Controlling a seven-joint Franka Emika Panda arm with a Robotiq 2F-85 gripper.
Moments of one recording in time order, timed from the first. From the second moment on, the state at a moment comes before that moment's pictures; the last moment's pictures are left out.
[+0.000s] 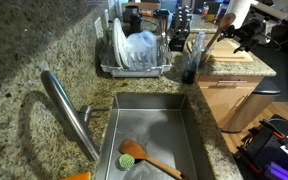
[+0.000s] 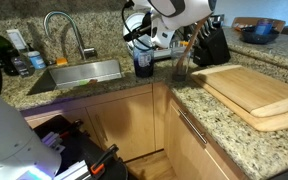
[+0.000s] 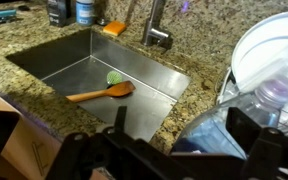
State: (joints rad) arm -0.22 0.10 -0.30 -2.17 1.09 1.54 0.57
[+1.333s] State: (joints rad) arm -0.20 0.22 -0.25 -2.18 1.47 1.70 0.93
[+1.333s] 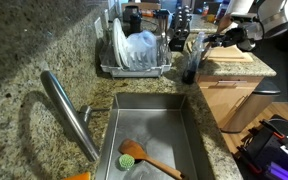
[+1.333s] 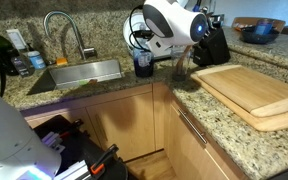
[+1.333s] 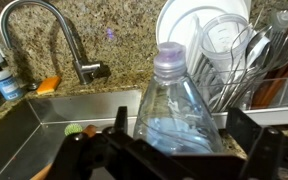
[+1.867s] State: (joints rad) arm -0.19 0.24 -0.22 -2.17 1.46 1.69 0.94
